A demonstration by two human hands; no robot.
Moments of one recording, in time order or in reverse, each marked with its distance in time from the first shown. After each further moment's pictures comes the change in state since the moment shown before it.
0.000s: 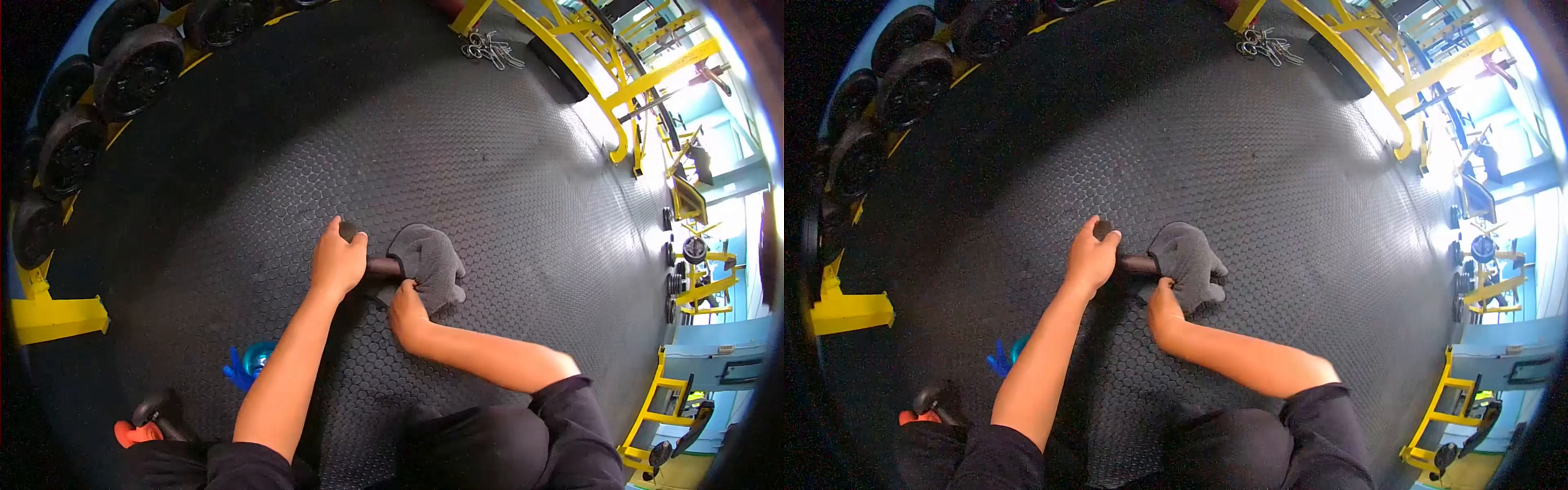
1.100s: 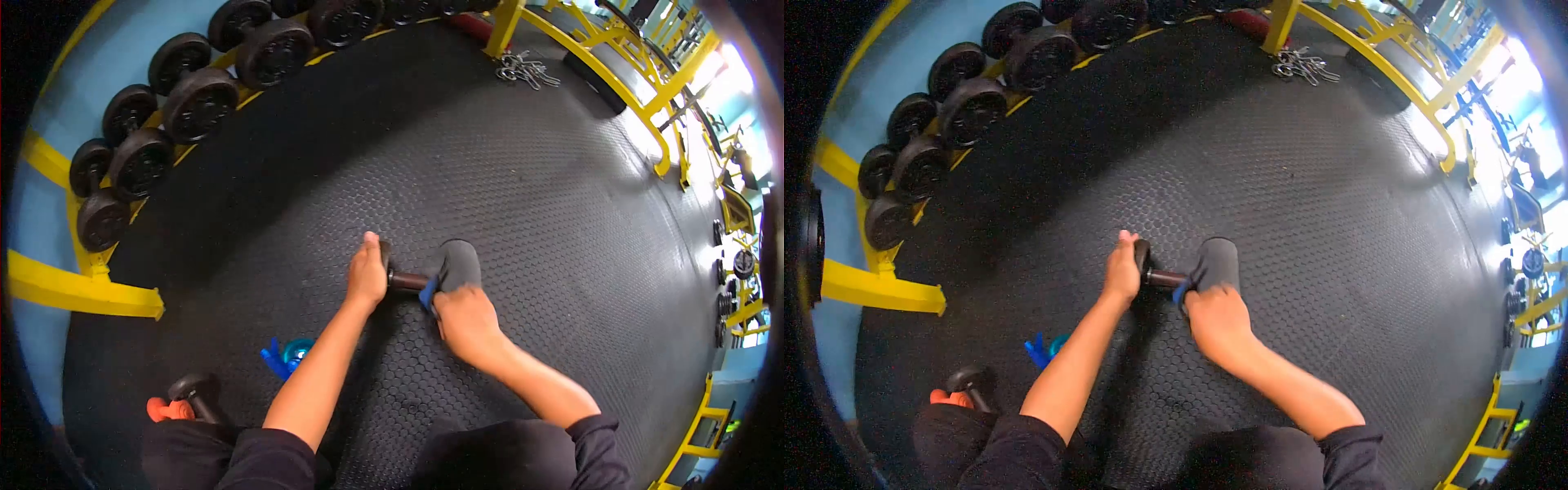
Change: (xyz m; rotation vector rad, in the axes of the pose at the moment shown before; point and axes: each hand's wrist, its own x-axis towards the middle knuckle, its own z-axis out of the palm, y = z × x) left_hand -0.010 -0.018 0.004 -0.225 0.059 0.042; right_hand -0.094 0.066 -0.022 0.946 0.730 0.161
